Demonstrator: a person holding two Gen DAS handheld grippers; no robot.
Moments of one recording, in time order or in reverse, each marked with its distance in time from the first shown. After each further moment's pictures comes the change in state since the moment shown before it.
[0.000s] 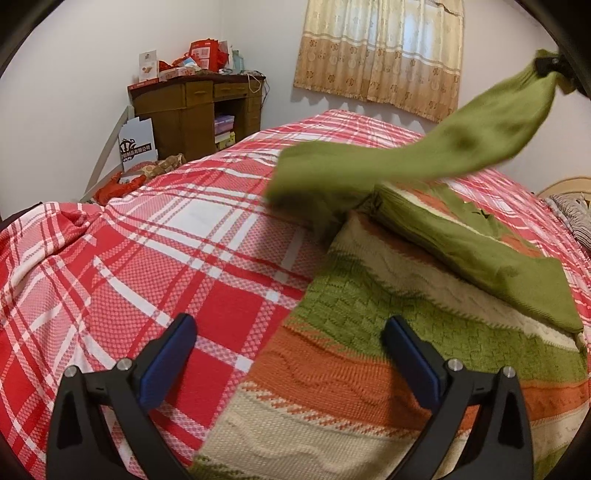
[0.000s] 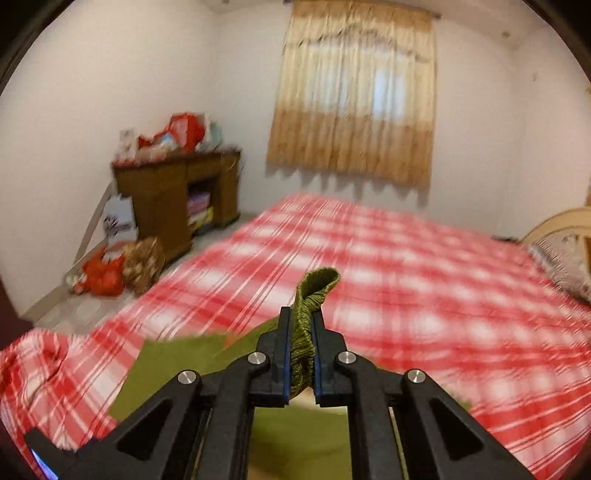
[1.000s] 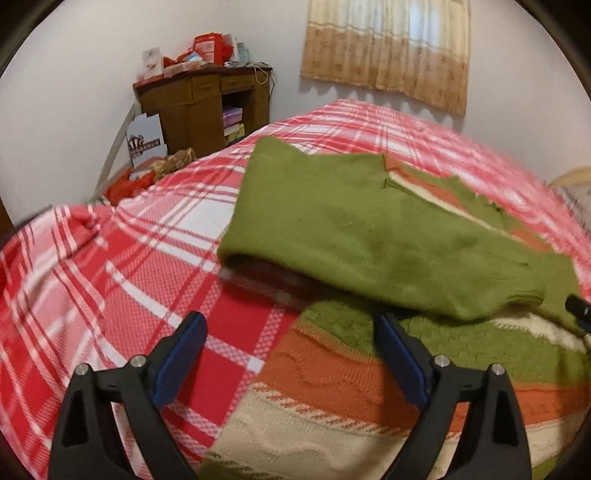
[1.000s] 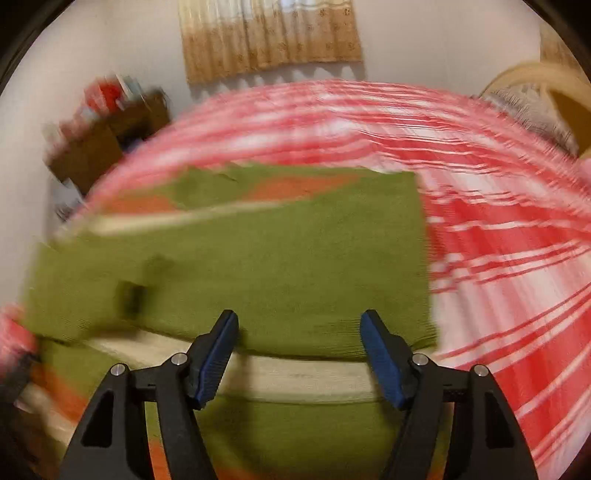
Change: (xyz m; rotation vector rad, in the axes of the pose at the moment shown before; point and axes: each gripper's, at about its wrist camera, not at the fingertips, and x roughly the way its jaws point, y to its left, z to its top) left arm -0.001 -0.005 0.005 0.008 0.026 0.054; right arm 0.022 -0.097 -0.197 0.442 0.354 0.133
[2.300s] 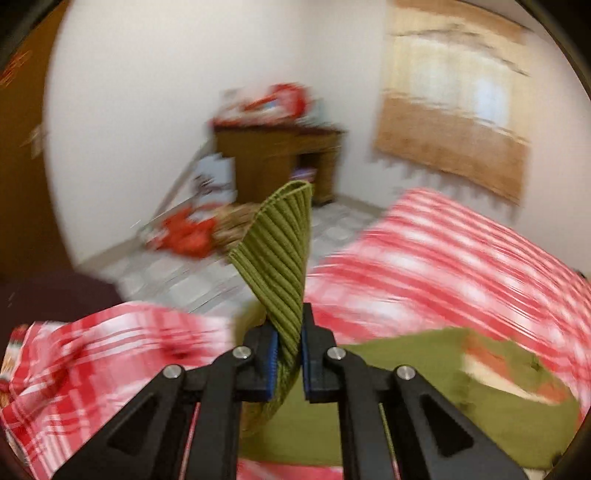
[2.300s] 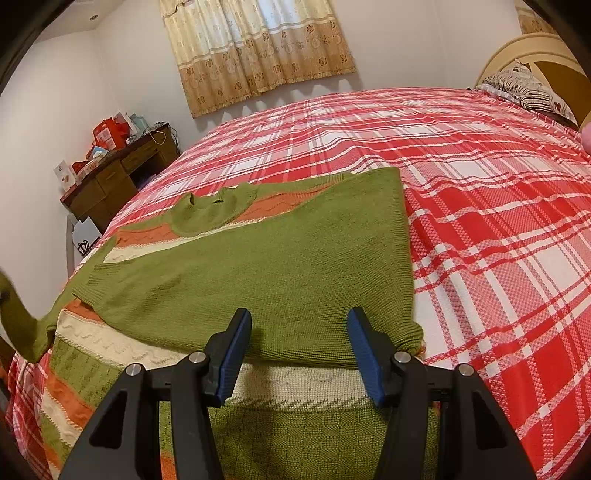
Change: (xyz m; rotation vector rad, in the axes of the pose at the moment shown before) left arm -0.035 0.063 0.115 -0.147 -0.225 0.149; right arm -0.001 -0.043 -0.013 0.000 -0.066 -0.081
